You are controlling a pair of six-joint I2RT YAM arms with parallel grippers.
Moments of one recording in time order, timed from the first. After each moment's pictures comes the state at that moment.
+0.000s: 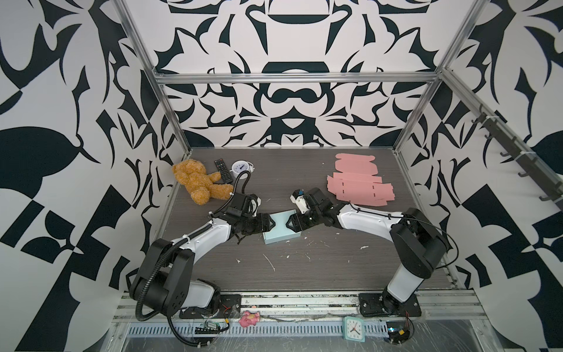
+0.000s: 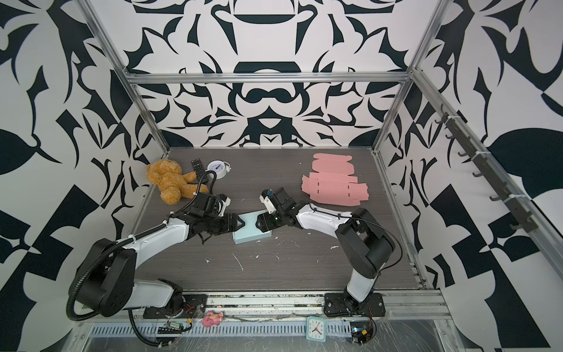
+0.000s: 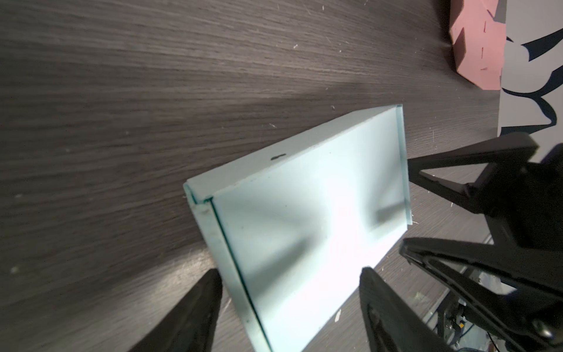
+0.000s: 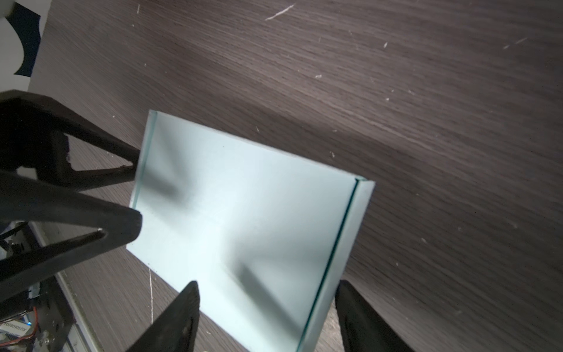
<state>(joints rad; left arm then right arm) -0.41 1.40 0.67 -0.26 0.44 -0.50 0.73 1.73 1.03 -0.24 -0.30 0.36</state>
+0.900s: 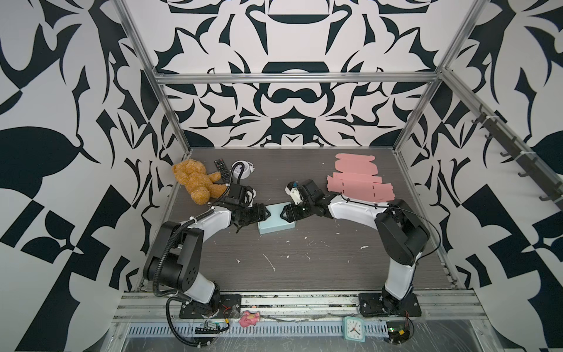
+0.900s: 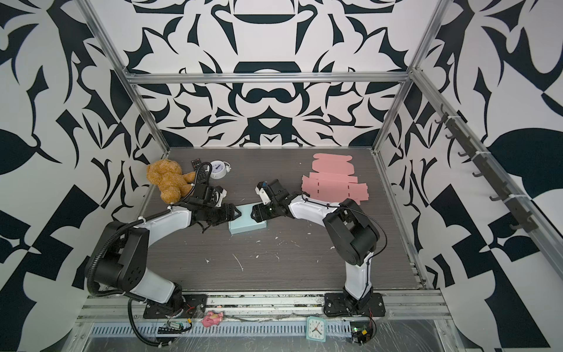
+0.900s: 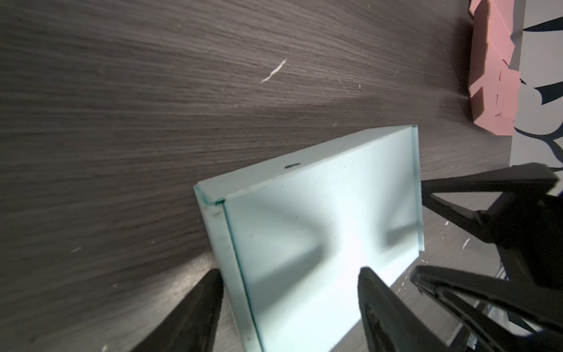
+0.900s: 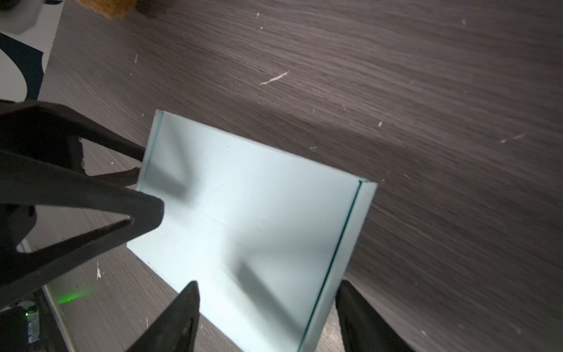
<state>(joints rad) -0.31 1.56 0.81 -0.25 0.44 -0.45 0.71 1.89 1.22 -0.26 -0.32 0.36</state>
